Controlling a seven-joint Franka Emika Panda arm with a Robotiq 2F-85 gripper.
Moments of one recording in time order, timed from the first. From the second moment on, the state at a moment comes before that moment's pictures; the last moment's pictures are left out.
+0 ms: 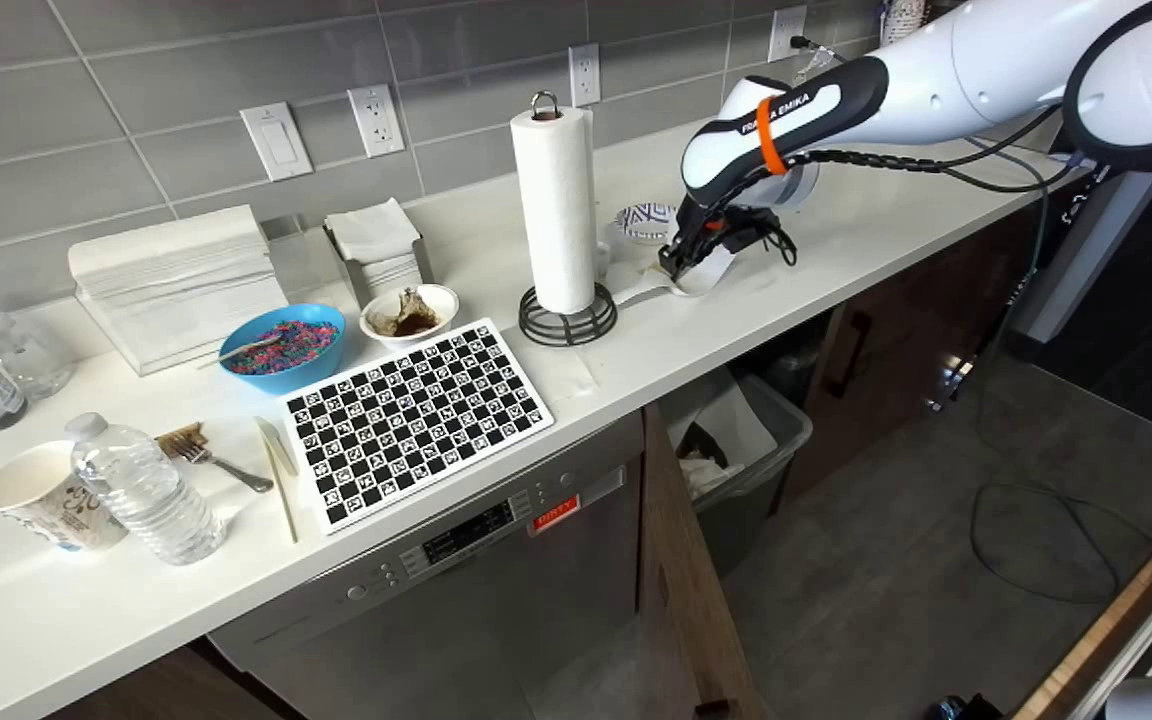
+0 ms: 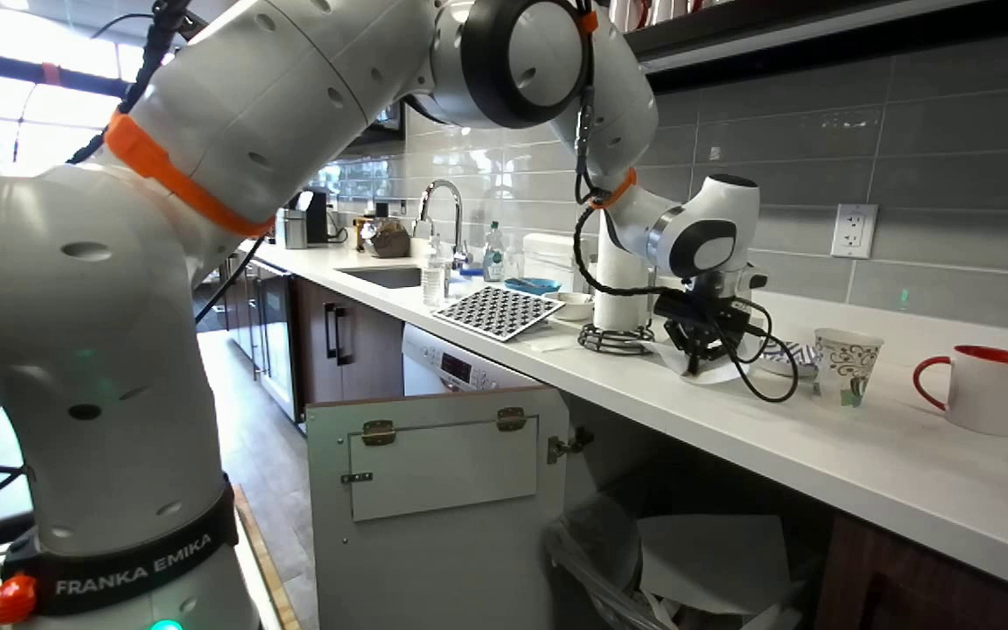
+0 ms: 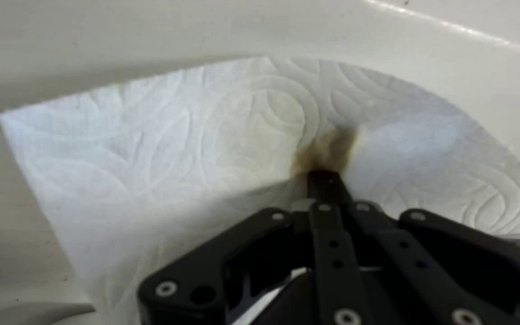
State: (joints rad) arm -0.23 0.77 0.21 -1.45 0.14 2.47 -0.47
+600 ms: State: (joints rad) arm -0.21 0.76 0.20 -1.45 0.13 2.43 -0.48
